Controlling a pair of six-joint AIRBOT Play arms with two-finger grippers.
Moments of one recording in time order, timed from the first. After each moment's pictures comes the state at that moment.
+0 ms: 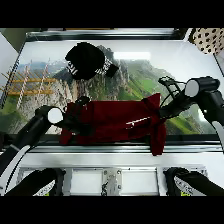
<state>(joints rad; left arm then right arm) -0.41 -1.07 0.82 1.13 -1.21 -1.47 0.17 -1.19 1.15 -1.50 1.48 1.44</state>
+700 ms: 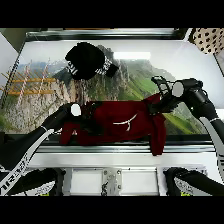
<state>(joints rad) -0.48 -1.34 0.86 1.03 -1.13 -1.40 0.27 -1.24 1.14 -1.46 1.33 1.53</state>
